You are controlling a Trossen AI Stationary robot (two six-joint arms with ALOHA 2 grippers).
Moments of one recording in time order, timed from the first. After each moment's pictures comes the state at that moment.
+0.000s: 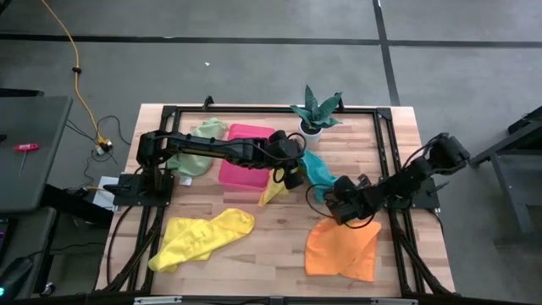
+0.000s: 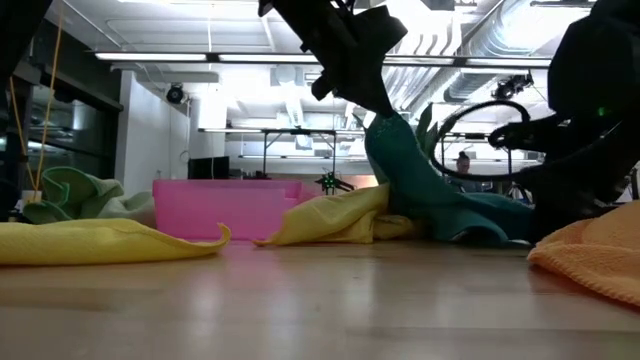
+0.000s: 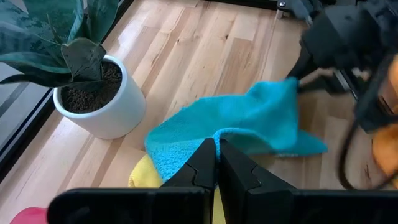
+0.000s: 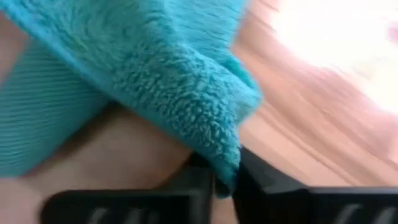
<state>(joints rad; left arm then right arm) 0.16 1.93 1.58 -0.41 -0.29 -0.13 0.42 1.51 0.54 -0.59 0.64 1.32</state>
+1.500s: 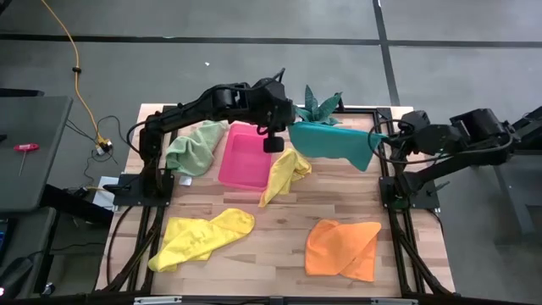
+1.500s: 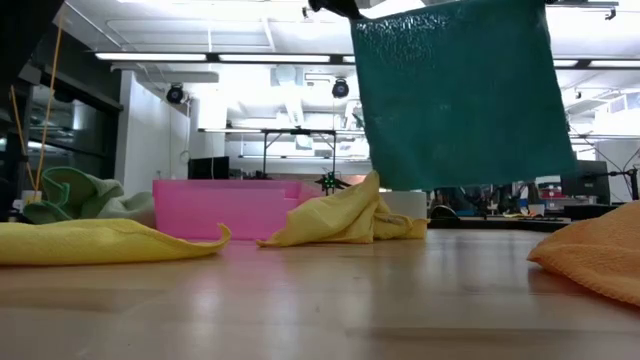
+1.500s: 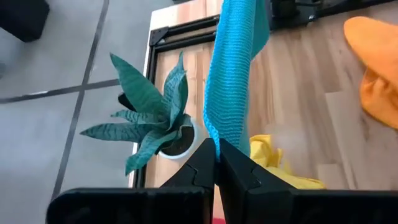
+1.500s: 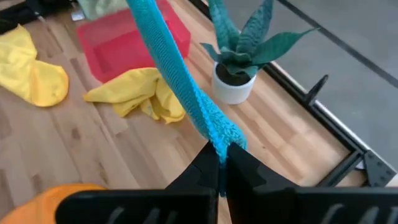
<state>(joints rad) 0.32 1.94 2.27 -1.08 -0.11 0.37 0.22 0.85 1.47 -1.57 0.54 0.67</state>
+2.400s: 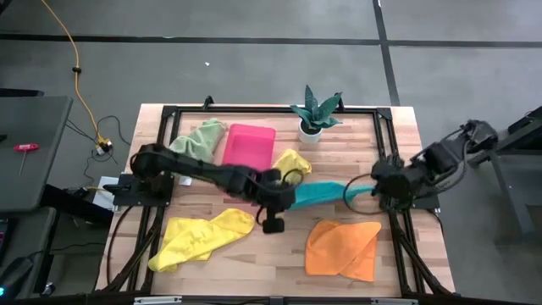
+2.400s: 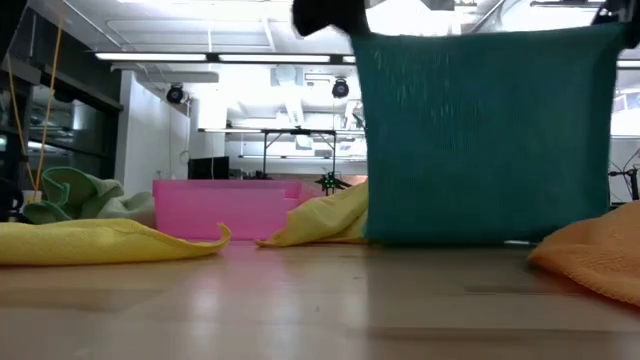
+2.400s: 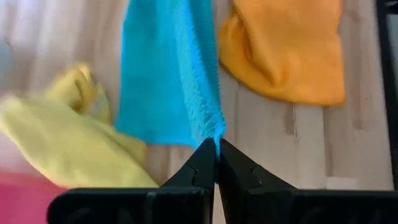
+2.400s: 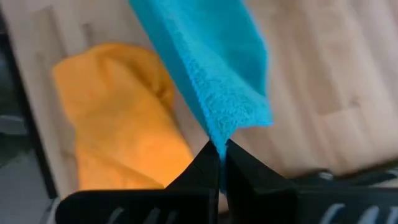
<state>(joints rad) -0.14 1.94 1.81 -0.92 -0.15 -0.27 0.55 0.88 1.08 -1.41 0.17 0.87</state>
